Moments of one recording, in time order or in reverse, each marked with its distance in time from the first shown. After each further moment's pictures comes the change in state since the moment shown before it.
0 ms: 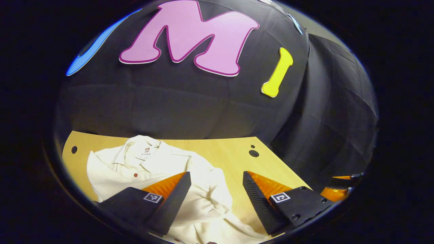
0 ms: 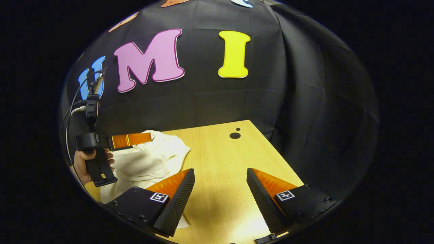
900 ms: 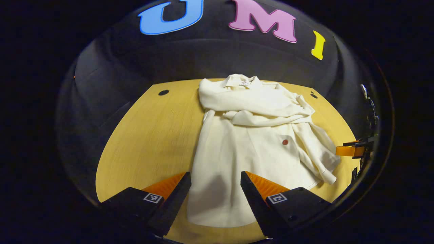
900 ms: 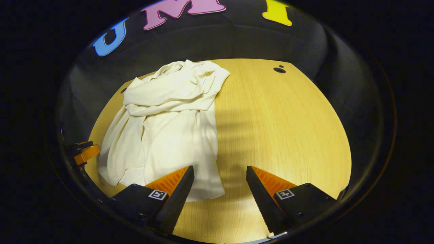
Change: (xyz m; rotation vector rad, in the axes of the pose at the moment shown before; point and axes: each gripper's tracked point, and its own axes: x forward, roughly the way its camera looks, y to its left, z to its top) left arm -0.266 0.200 -0.230 -0.060 0.354 0.488; right arm -0.005 0.095 -0.190 -0.099 0.504 0.192
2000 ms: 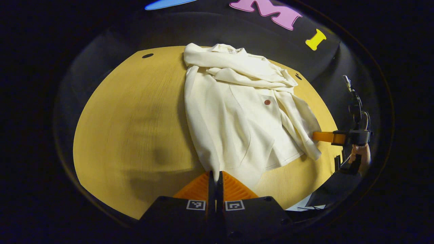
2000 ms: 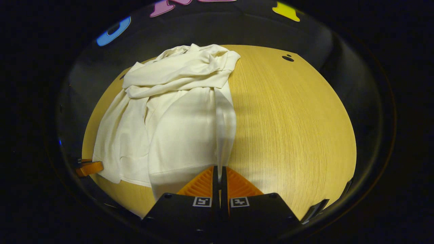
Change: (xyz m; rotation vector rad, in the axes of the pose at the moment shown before) left arm -0.031 -0.045 -0.052 -0.013 0.211 -0.223; right arm 0.001 0.031 -0.015 0.011 0.073 -0.019
